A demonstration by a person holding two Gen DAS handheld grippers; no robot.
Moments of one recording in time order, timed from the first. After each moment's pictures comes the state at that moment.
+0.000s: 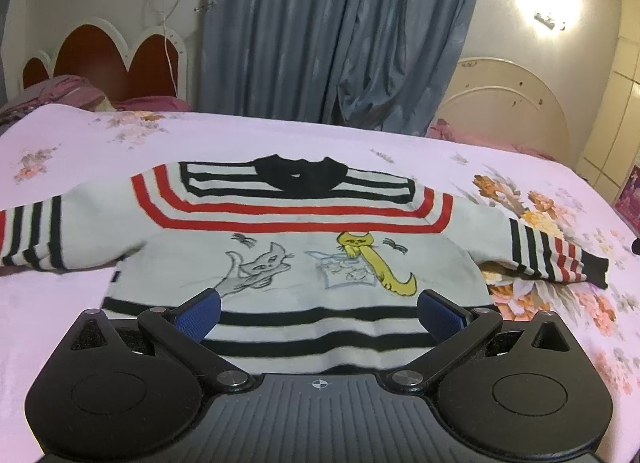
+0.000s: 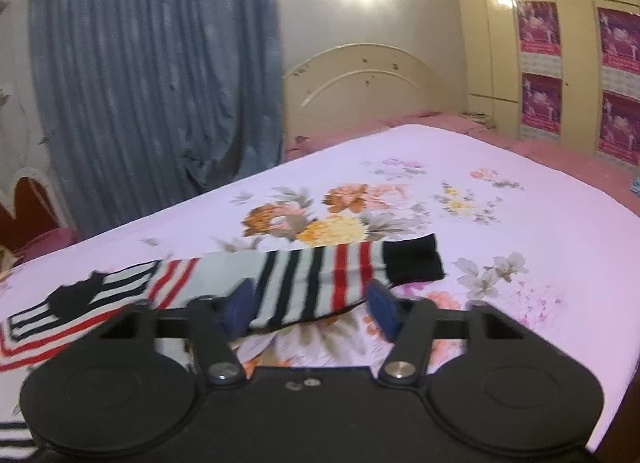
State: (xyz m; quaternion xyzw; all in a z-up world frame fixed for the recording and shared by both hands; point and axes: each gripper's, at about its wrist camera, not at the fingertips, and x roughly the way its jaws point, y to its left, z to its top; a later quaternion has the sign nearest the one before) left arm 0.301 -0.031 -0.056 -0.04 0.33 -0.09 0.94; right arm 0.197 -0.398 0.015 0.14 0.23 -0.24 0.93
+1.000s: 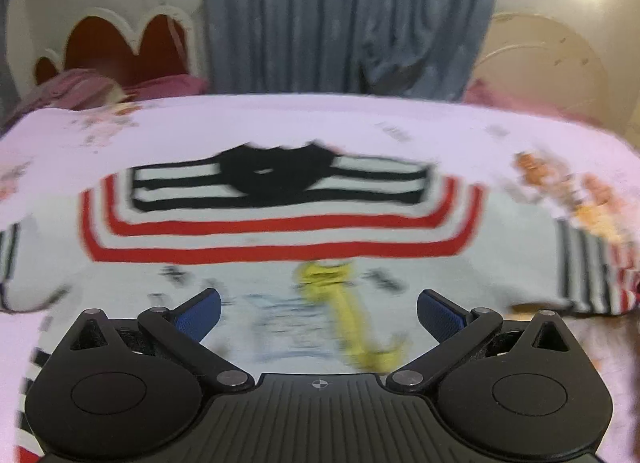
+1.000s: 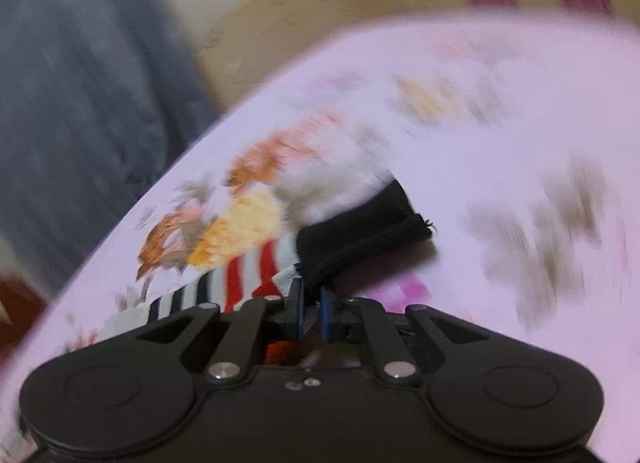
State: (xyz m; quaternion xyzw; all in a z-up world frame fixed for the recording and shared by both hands) left arm 0.412 -0.130 -0.078 0.02 0.39 -0.02 0.92; right arm 0.310 -0.553 -0.101 0.27 0.28 -0.24 0.89
